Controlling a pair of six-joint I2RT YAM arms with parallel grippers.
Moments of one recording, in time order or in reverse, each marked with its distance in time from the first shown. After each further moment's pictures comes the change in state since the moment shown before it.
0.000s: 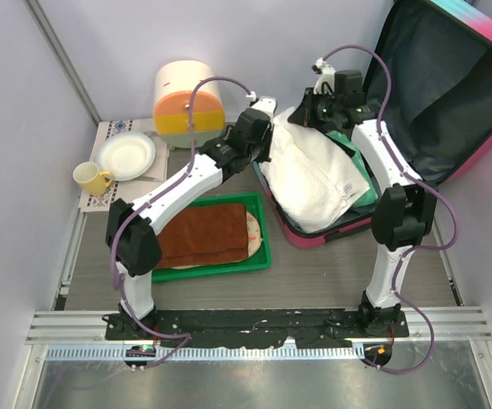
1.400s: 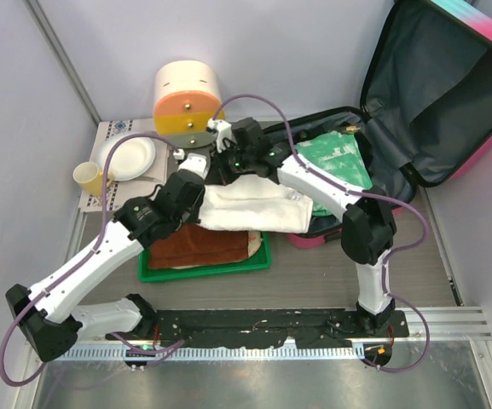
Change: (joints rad) left arm -0.024 -0.778 -0.673 -0.373 -0.222 -0.084; right arm 0.553 -0.007 -0.135 0.067 0.044 -0.005
